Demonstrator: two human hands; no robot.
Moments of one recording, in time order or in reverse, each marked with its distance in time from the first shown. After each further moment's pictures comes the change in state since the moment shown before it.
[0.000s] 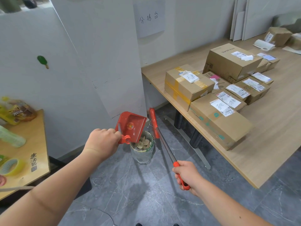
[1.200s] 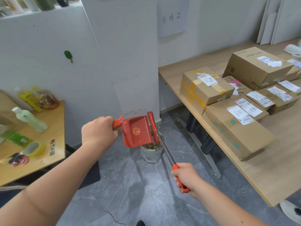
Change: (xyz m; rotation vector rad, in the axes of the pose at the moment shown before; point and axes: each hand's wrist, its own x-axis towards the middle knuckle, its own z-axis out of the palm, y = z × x) left_hand -0.017 -0.017 -0.048 -0.154 -0.035 -0.597; right_hand 0.002 -0.013 0.023 -0.135 -0.116 -0.012
